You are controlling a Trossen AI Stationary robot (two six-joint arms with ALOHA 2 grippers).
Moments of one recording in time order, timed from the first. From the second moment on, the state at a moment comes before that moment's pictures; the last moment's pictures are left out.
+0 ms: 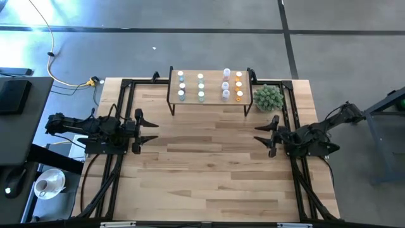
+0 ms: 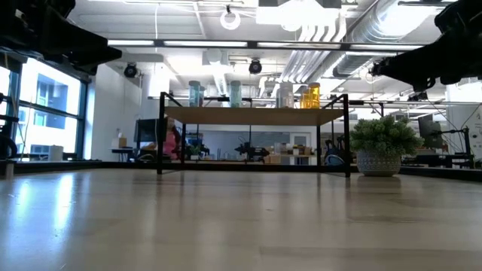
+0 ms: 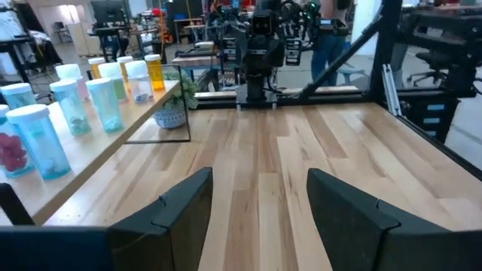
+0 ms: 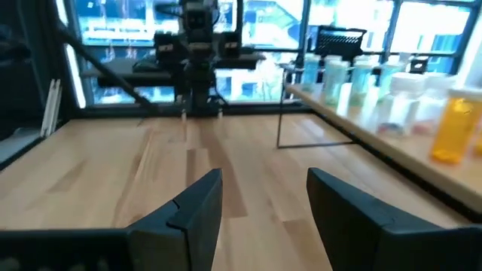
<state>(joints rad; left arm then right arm) -0.05 0.12 0.16 -0.15 -0.22 0.05 0.46 0.18 0.02 0.14 0.64 -0.03</state>
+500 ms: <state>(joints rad) -0.05 0.10 0.16 -0.15 -0.29 -0.08 0.45 0.00 0.04 -0.01 0.68 0.02</state>
